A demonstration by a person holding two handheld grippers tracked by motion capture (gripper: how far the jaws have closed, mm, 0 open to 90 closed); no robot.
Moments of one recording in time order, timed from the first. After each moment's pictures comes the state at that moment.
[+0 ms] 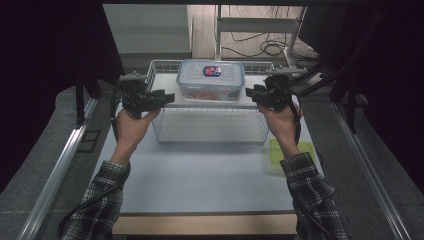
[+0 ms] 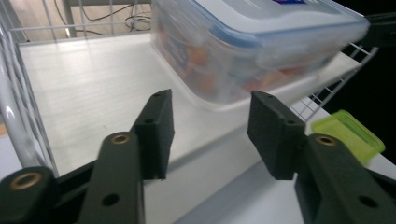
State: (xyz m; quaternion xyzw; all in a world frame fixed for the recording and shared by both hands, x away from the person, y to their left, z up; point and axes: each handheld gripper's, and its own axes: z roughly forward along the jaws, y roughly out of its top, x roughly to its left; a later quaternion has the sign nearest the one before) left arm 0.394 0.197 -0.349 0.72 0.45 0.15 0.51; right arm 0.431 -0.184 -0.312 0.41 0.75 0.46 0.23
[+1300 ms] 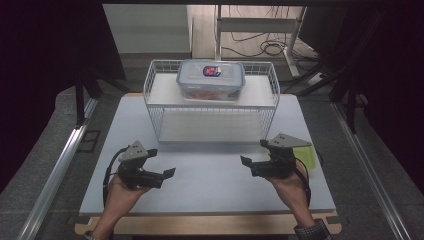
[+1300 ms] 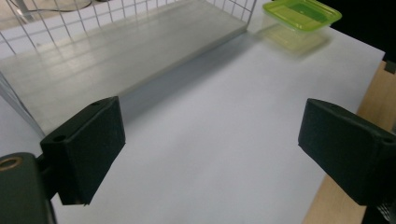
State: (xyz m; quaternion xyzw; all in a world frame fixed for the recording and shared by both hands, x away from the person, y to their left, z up) left arm 0.263 0.188 -0.453 0.79 0.37 0.14 0.47; right arm 0.312 -0.213 -0.417 0.34 0.80 0.47 0.18
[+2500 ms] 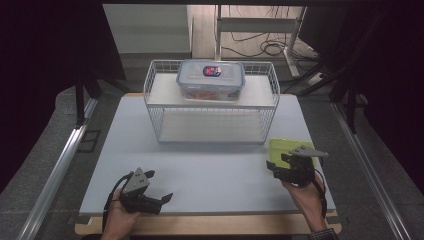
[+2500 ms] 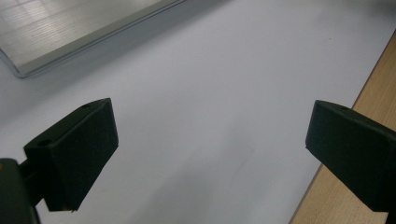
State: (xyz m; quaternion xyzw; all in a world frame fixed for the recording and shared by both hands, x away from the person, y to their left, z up) left arm 0.231 0.191 -0.517 0.80 0.36 0.17 0.45; right arm 0.319 -0.280 -0.460 0.45 0.77 0.40 0.20
